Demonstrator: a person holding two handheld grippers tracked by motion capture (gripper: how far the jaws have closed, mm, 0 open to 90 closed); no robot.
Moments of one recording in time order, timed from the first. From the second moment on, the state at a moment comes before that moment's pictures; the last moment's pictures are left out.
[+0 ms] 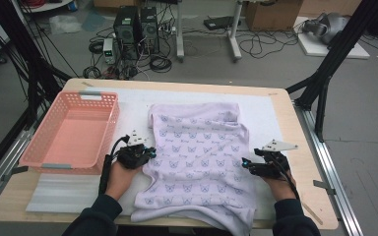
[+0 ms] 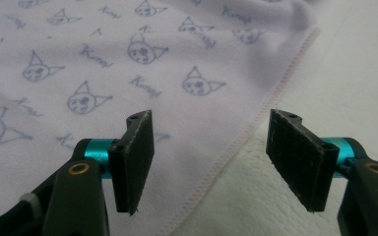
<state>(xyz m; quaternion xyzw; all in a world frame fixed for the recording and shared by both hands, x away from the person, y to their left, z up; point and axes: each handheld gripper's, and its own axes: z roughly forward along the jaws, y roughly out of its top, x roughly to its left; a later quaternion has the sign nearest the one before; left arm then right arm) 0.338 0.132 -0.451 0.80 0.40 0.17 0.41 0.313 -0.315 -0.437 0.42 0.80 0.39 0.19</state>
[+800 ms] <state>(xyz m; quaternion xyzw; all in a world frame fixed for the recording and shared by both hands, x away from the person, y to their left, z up) 0.402 0.144 -0.437 0.74 0.48 0.23 0.41 0.378 -0.277 -0.440 0.39 0.82 0.34 0.26</state>
